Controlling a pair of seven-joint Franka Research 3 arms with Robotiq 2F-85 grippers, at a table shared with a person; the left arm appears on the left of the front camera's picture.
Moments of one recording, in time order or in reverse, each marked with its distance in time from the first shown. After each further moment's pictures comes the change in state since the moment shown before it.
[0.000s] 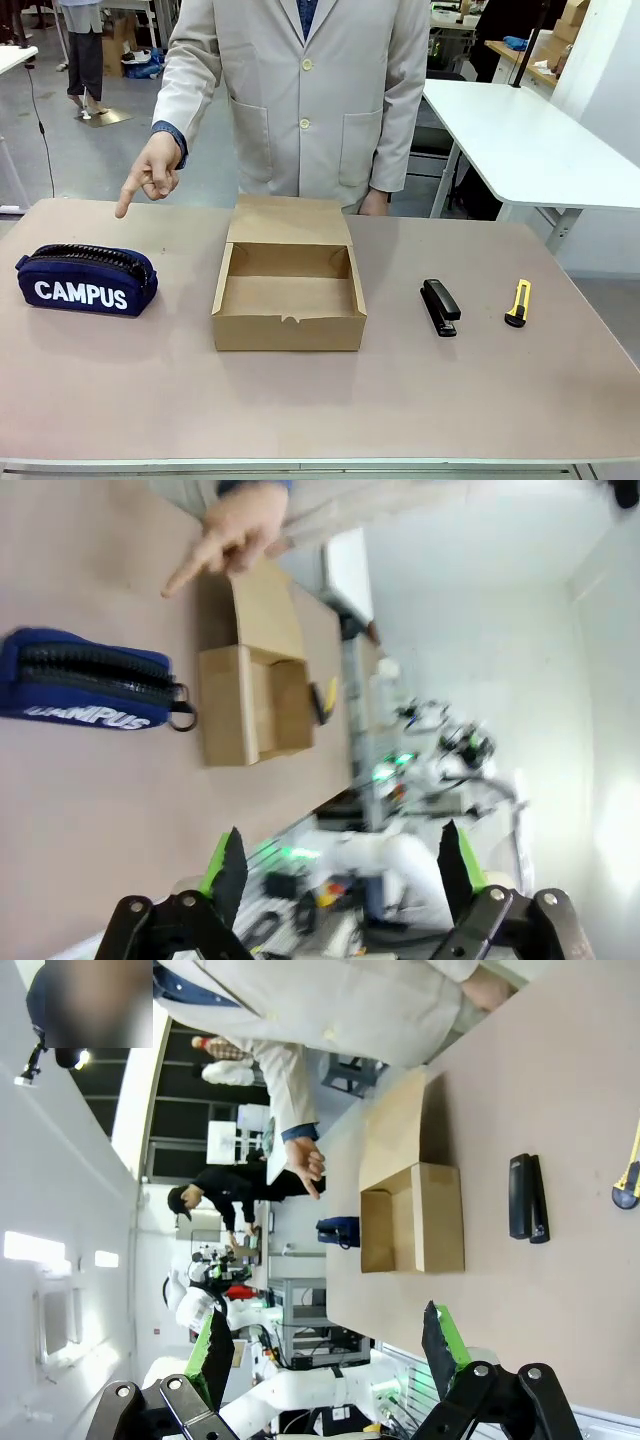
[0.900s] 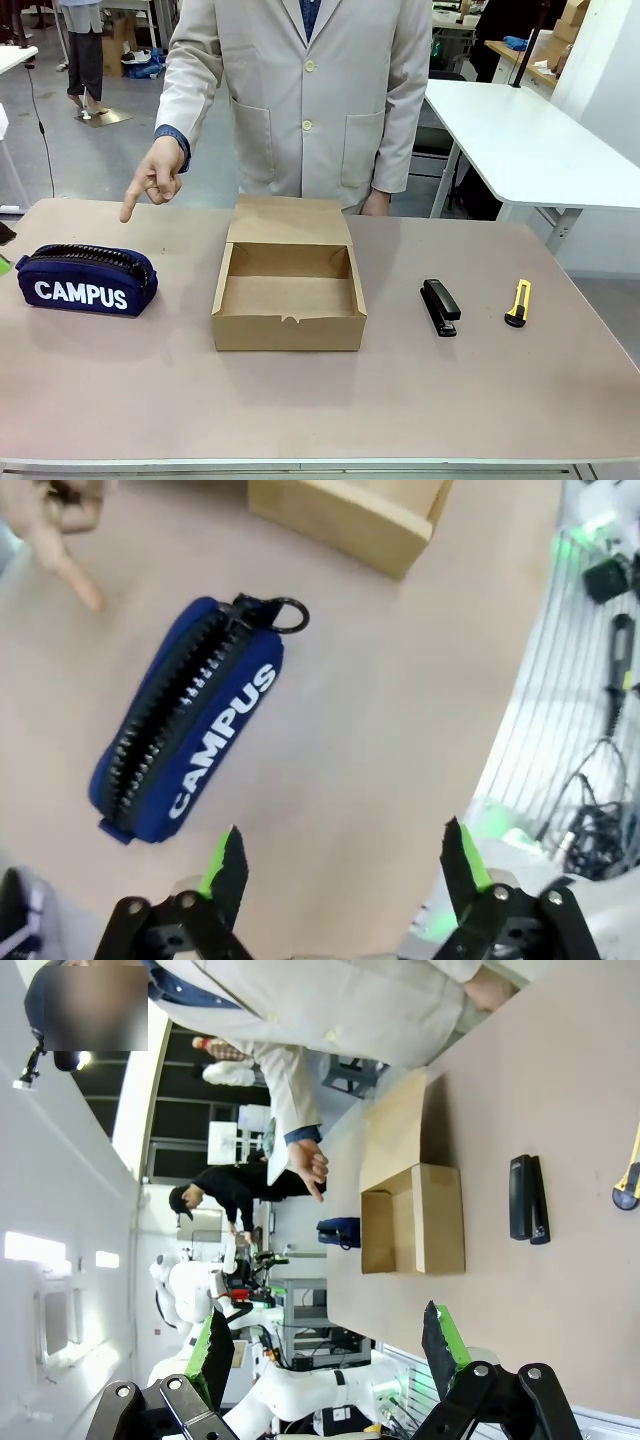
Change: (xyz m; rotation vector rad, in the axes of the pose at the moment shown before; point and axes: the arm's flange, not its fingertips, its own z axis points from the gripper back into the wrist) left arm -0.011 -0.007 -0.140 0.500 0.687 -1.062; right arm 0.001 0.000 0.000 0.002 -0.002 -0.001
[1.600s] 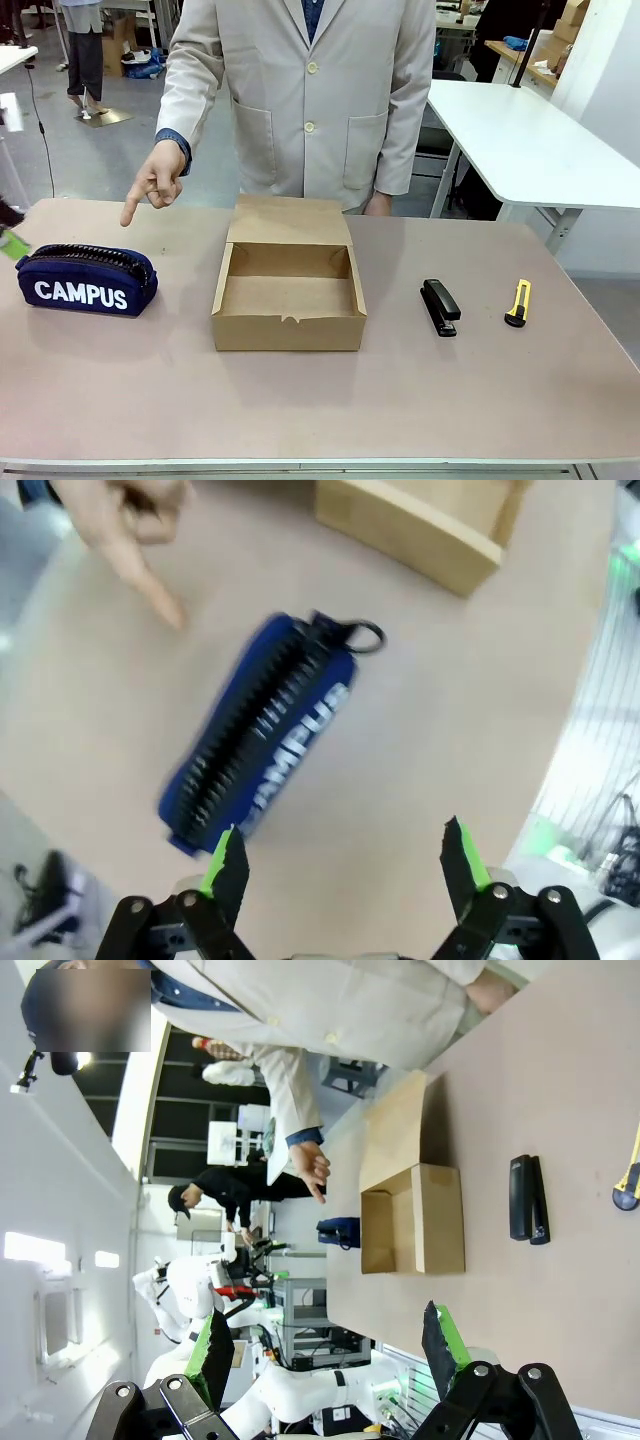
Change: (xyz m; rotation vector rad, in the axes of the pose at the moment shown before) left arm 0.030 0.017 -0.009 0.154 0.028 -0.022; right arm 0.000 0.000 0.000 0.000 0.001 0.000
